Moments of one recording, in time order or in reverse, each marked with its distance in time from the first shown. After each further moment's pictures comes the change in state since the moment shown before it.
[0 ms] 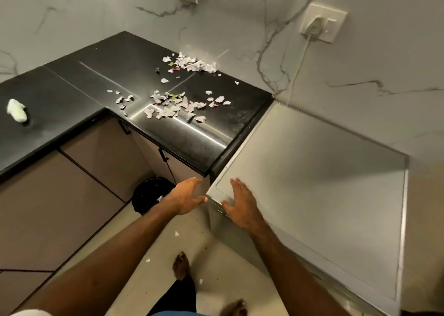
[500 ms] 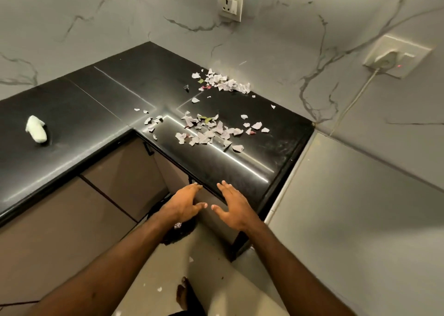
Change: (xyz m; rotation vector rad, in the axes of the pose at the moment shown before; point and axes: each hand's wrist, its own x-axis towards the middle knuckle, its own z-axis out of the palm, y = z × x) left_hand 0.106 -0.153 -0.100 -0.011 0.007 0.015; right_hand 0.159 -0.133 0.055 -0.119 -0.135 -0.213
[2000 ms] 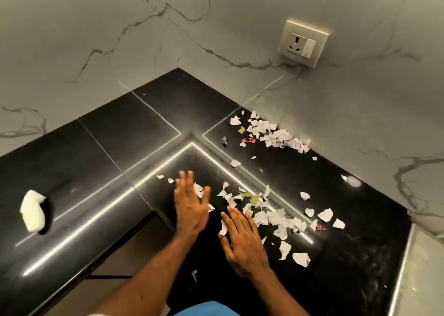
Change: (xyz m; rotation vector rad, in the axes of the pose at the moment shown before) left_hand 0.274 -0.115 -0.156 -0.217 0.666 -0.208; right_hand 0.301 -0.051 -0.005 -0.251 0.117 -0.152
